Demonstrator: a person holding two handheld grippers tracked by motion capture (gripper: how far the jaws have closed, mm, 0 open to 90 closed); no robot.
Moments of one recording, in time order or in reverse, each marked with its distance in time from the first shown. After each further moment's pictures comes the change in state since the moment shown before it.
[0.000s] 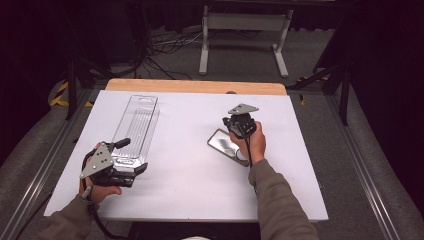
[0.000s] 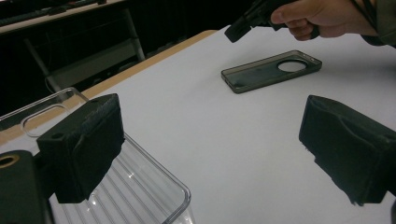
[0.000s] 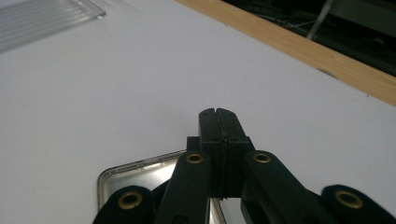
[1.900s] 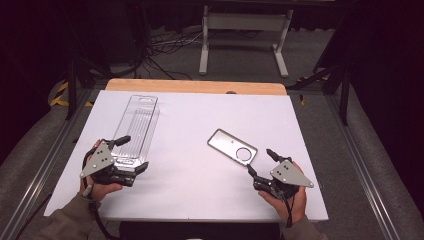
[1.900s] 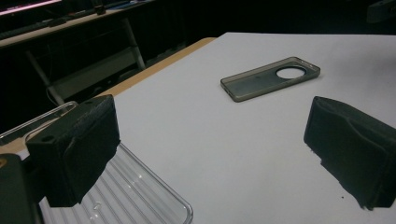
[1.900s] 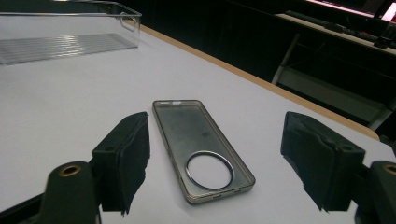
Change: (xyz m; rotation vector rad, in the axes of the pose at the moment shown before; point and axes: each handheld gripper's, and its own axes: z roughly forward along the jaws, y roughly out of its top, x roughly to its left) left arm 0.000 0.007 0.002 -0.029 -0.011 0.035; right arm 0.046 -0.109 -0.164 -0.315 -0.125 -0.099
